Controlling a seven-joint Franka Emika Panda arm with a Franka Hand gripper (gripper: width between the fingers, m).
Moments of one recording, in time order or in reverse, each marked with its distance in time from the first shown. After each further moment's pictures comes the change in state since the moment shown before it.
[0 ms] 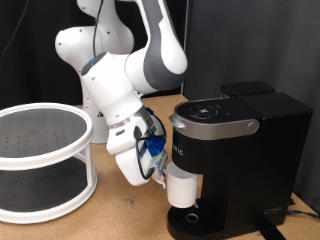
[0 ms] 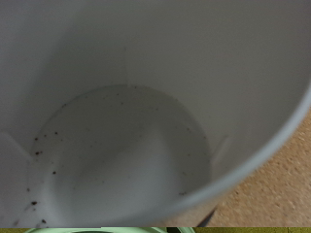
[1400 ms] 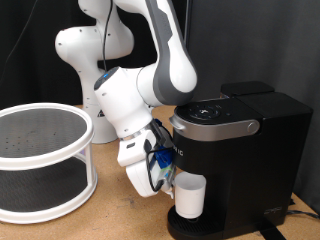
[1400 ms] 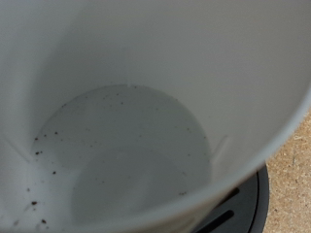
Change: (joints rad) arm 0.003 0.104 0.066 0.043 0.183 0.060 -0.123
